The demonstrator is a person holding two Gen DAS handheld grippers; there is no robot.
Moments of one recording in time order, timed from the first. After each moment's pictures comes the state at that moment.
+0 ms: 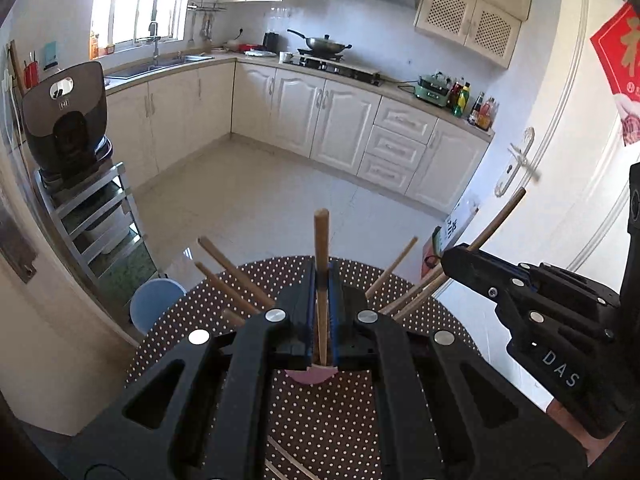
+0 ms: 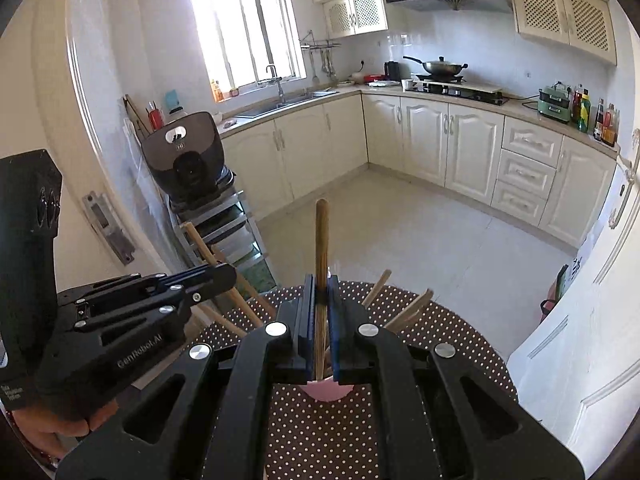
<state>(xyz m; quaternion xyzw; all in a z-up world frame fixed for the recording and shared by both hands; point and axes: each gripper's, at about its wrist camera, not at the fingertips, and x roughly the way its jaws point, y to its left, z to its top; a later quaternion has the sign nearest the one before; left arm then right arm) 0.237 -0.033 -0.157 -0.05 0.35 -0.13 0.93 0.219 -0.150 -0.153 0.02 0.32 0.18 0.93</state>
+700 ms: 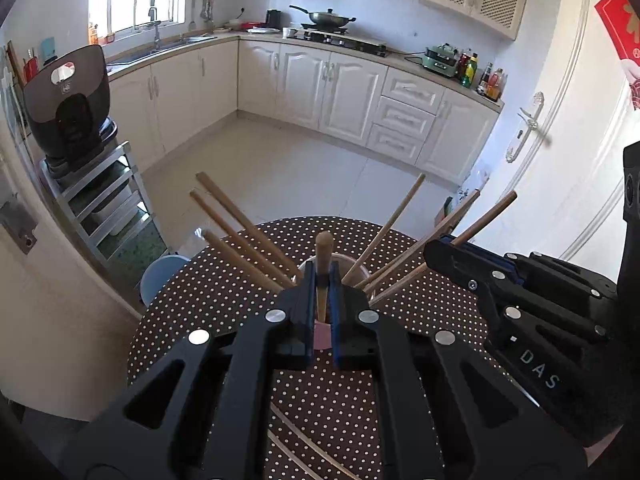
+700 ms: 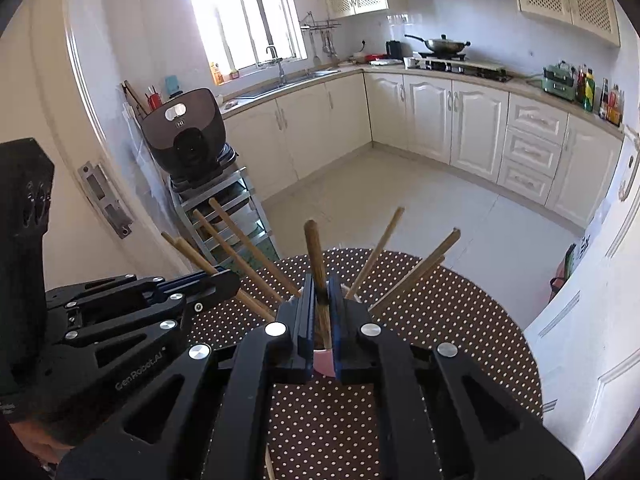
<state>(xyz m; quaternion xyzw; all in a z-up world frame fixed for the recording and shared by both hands) 0.222 -0.040 -0.182 -0.03 0.39 -0.11 0.91 0.218 -0.147 -0.183 0.04 0.36 0.19 0.91</state>
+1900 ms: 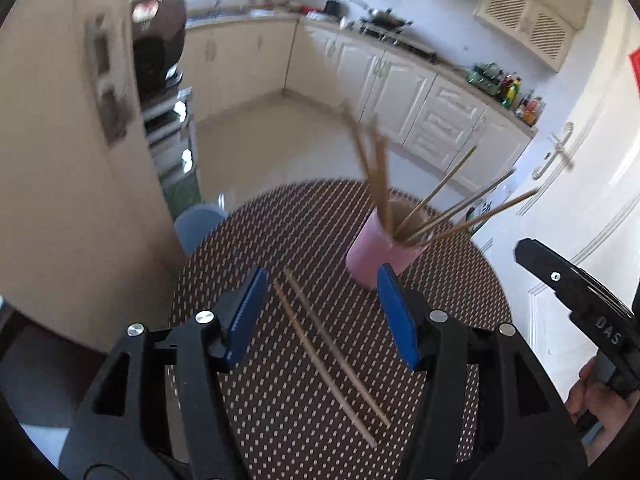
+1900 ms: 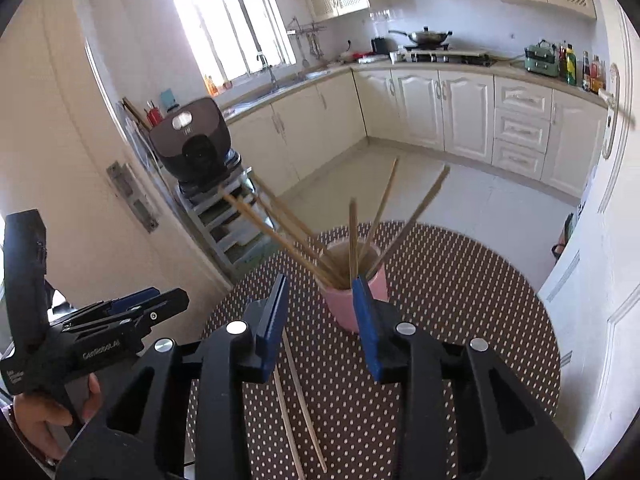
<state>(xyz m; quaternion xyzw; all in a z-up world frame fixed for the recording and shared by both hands) 0.151 0.041 -0.204 -0.10 0.43 -0.04 0.90 0.148 -0.142 -0.185 0.07 0.36 0.17 0.91</state>
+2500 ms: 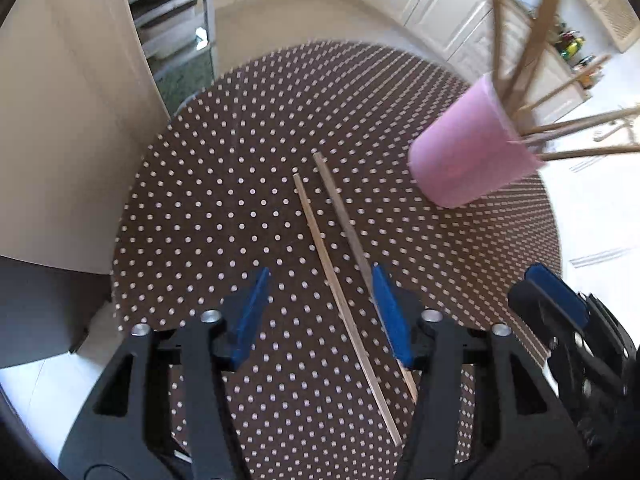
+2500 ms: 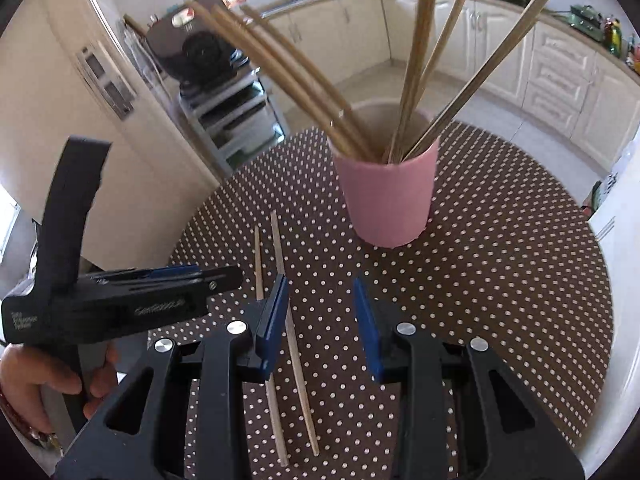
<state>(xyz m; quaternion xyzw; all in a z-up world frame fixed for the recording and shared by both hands) 0.206 0.042 -0.338 -0.14 0.59 0.00 0.79 0.186 -0.098 -0.294 0.02 0.49 0.22 0.84</state>
